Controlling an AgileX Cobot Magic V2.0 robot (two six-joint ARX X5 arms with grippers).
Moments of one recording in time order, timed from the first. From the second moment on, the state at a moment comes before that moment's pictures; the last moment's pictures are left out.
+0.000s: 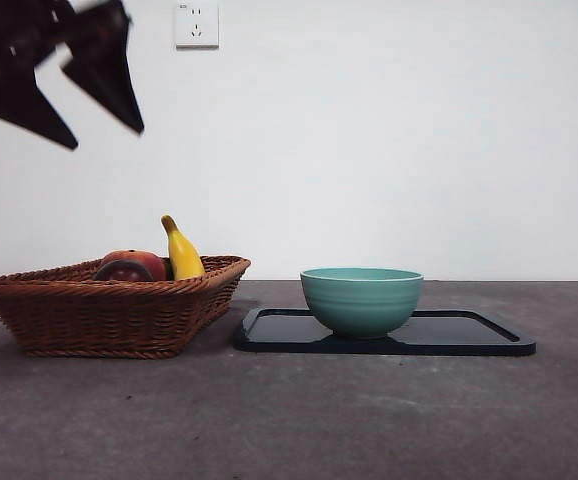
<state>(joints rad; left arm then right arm) -0.35 1.20 1.01 -0.46 0.16 0.04 0.54 0.56 0.77 -0.84 -0.23 0.19</state>
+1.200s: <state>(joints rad) -0.35 0.97 1.01 -0.91 0.66 0.11 0.54 0.56 0.77 -0.84 -0.22 0.24</state>
